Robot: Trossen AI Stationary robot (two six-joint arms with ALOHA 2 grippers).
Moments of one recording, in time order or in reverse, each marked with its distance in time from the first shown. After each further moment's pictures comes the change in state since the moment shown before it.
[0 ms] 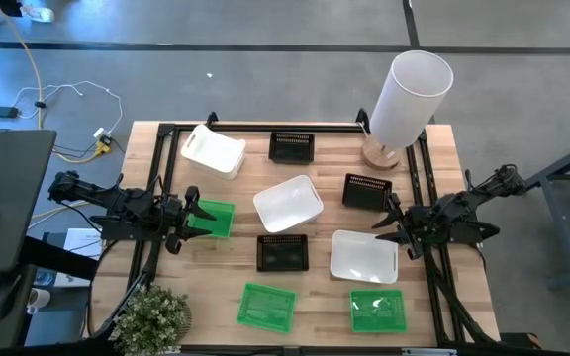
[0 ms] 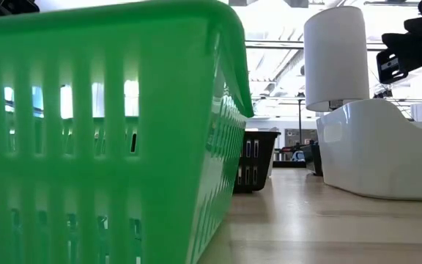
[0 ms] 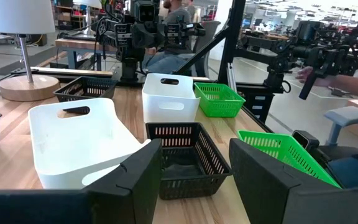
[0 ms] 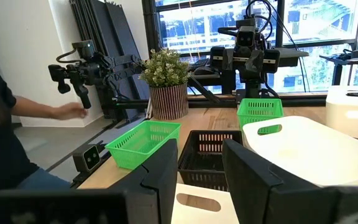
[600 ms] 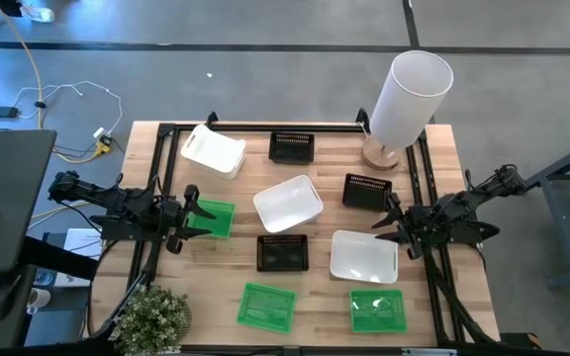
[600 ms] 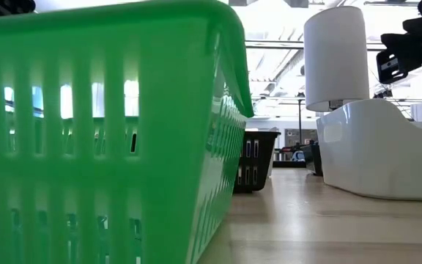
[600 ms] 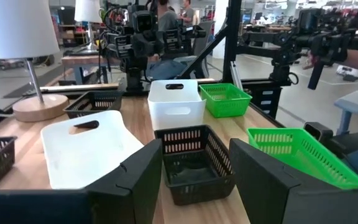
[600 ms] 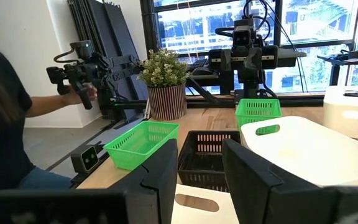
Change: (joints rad) left arm 0.000 0.000 0.000 0.016 -0.010 0.121; right arm 0.000 0.000 0.000 0.001 0.010 0.000
